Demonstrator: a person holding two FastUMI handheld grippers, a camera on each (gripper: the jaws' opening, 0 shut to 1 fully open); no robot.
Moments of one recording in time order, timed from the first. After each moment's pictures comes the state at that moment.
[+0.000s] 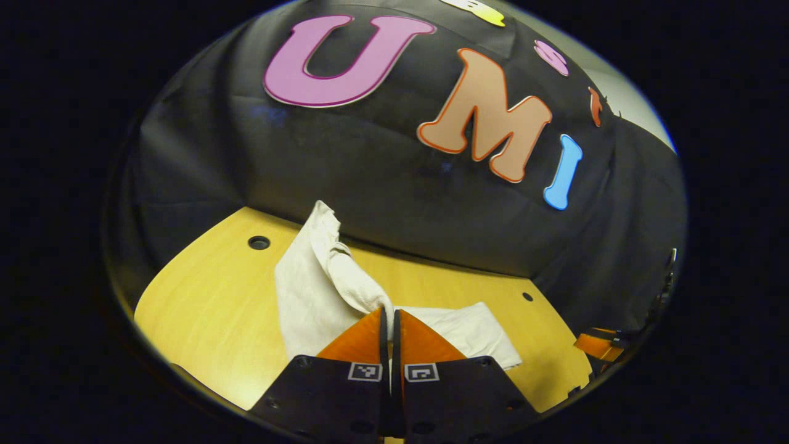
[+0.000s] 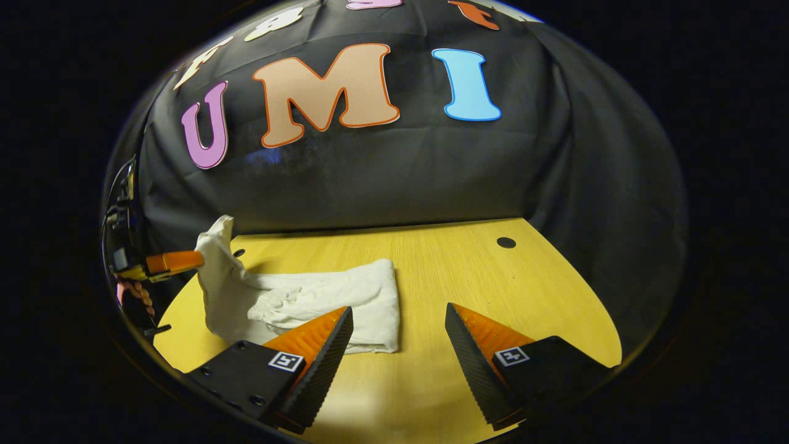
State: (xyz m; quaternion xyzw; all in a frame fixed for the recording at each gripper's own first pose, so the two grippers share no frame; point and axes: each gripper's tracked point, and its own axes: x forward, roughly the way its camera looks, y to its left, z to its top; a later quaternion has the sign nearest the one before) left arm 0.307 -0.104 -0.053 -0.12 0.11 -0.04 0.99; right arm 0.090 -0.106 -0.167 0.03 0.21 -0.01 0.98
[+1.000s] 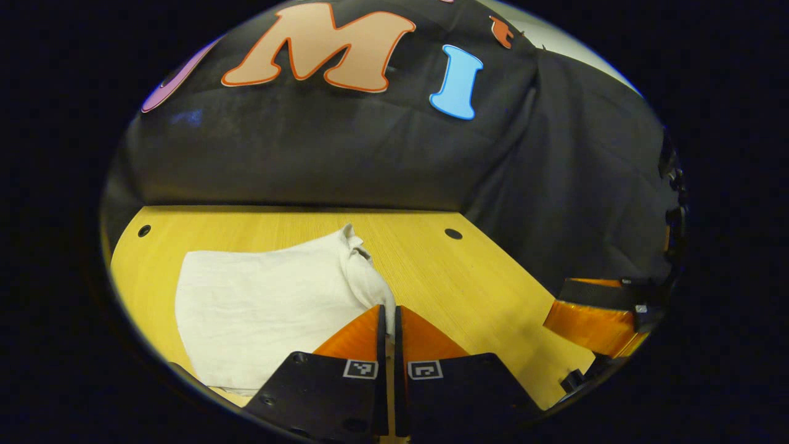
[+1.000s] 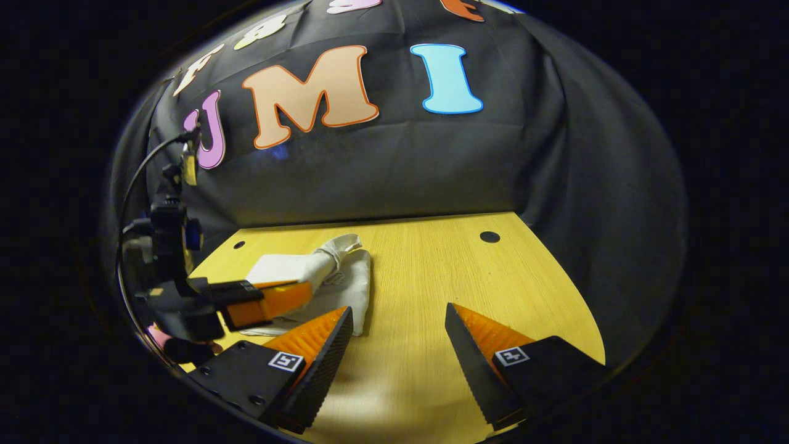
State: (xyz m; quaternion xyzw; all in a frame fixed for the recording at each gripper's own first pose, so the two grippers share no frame) left arm 0.335 -0.360 -0.165 -0.02 0.21 -0.18 0.96; right arm 0.075 -0.174 -0.168 0.04 0.22 0.02 0.97
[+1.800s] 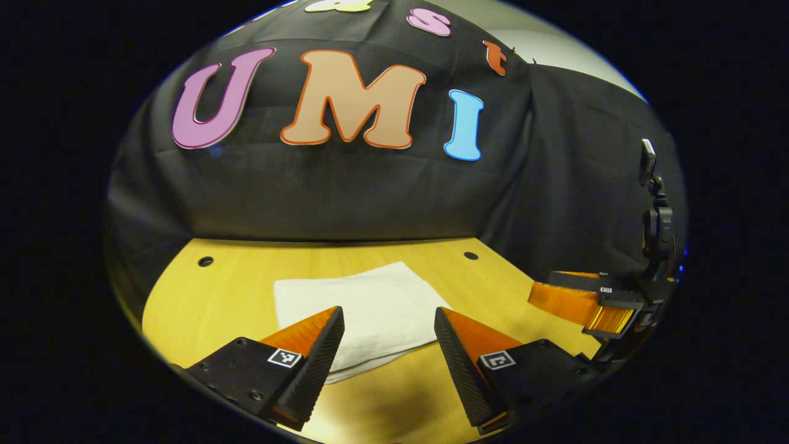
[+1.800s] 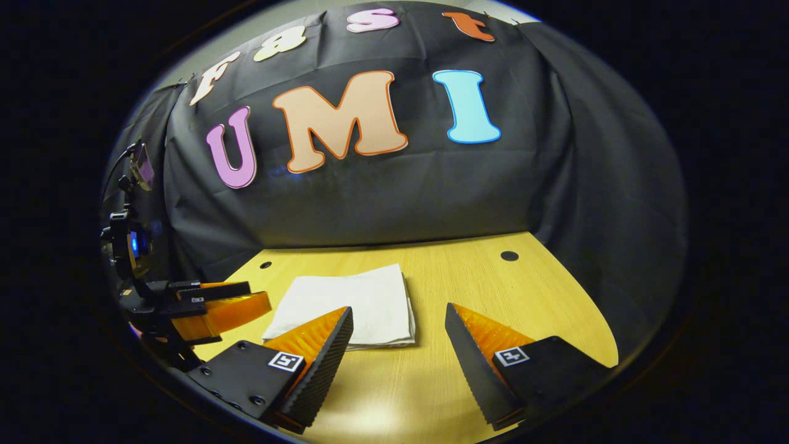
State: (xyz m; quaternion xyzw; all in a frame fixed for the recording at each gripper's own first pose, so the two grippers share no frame) left arm 0.234 -0.242 -0.070 0.02 0.12 -0.12 0.99; right arm 0.043 -0.108 -0.118 0.05 0.16 0.04 0.99
